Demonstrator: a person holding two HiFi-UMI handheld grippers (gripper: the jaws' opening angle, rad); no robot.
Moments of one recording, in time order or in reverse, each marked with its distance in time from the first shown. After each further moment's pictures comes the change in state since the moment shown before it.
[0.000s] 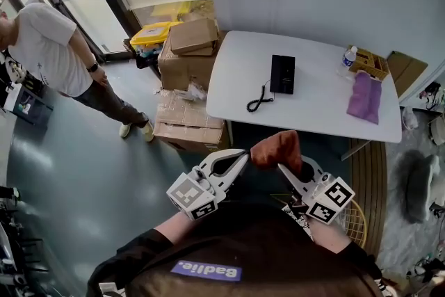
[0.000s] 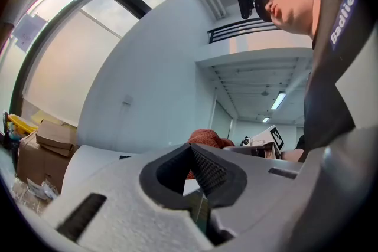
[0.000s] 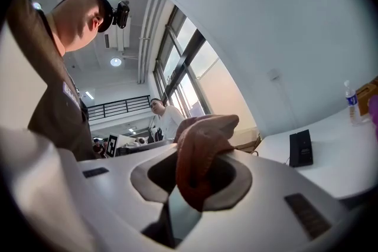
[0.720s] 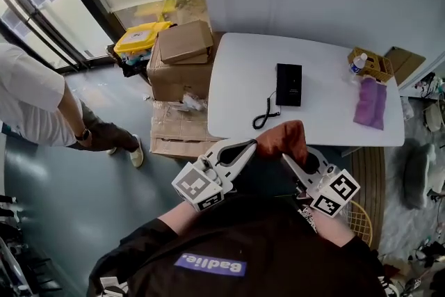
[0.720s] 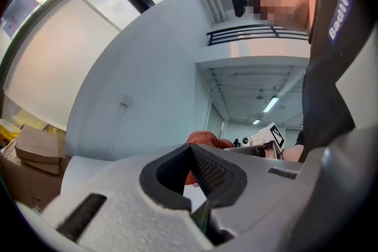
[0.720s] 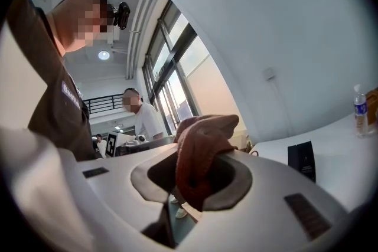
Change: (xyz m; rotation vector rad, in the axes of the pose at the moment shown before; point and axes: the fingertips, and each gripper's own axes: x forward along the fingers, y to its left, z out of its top) left arm 0.055 0.129 0.038 -0.003 -0.005 -0.120; right arm 0.115 -0.076 0.035 -0.019 0.011 -0.108
